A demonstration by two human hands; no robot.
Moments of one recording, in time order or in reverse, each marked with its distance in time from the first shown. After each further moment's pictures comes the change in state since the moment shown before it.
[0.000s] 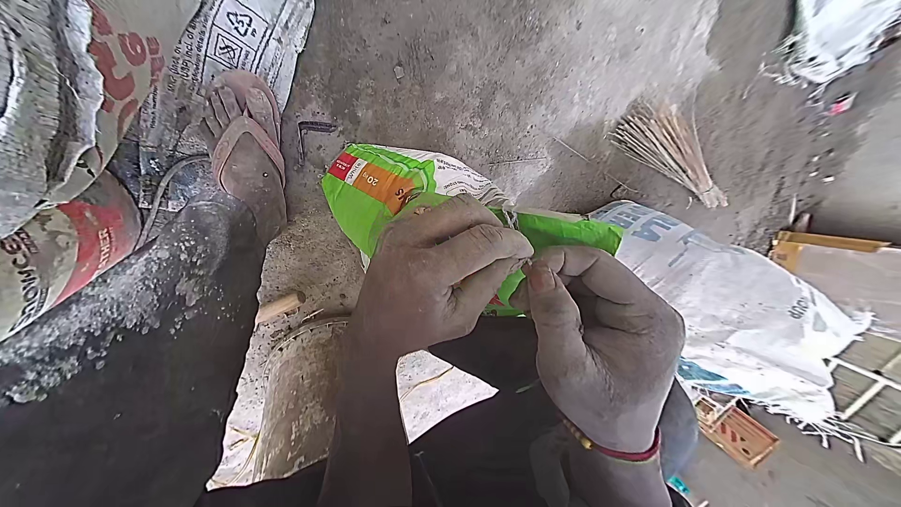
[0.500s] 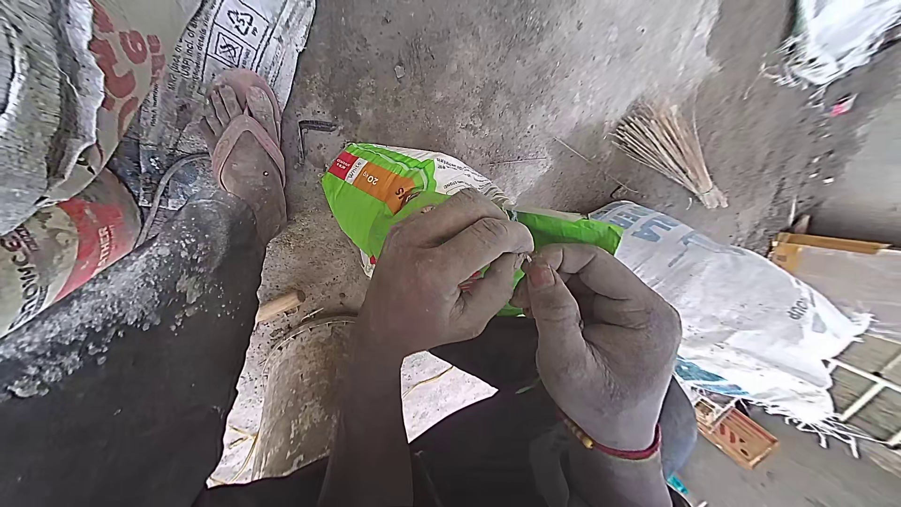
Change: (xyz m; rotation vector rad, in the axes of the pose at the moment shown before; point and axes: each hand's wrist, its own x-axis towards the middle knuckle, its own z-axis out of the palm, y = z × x) left_hand 0.002 0.002 0.006 0.000 0.037 0.004; right_hand 0.000 -0.001 0.000 0.011 -0.003 0.027
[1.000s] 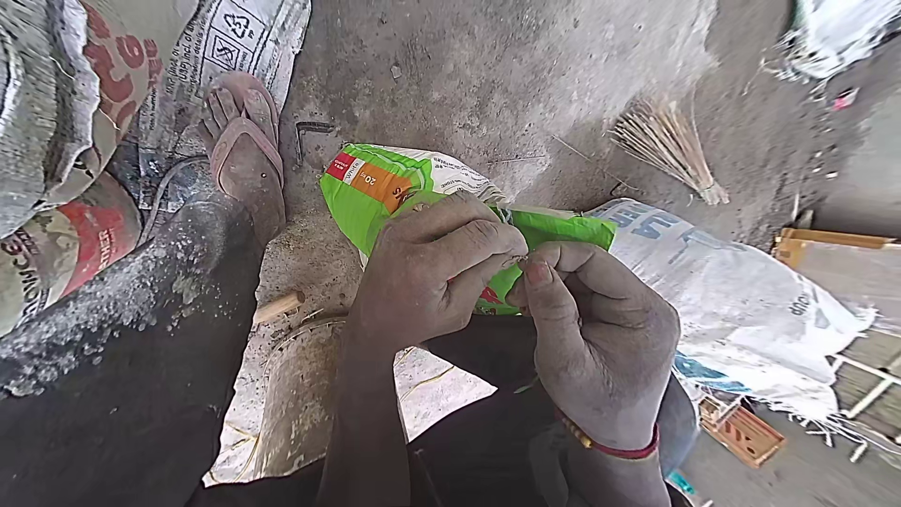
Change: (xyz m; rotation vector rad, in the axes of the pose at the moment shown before) left_hand -0.002 -0.005 -0.006 -0.002 -0.081 -0.002; right_hand -0.001 -0.001 -0.001 0.034 0.010 0.002
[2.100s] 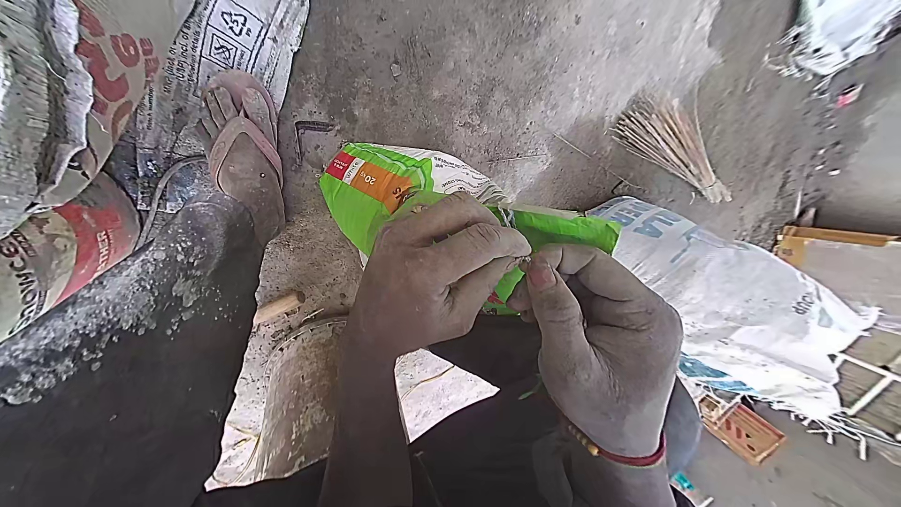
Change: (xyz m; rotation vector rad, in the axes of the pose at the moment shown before) left_hand -0.001 0.003 0.000 0.027 0.023 -0.013; right_hand -0.001 0.000 -0.001 0.026 -0.017 0.026
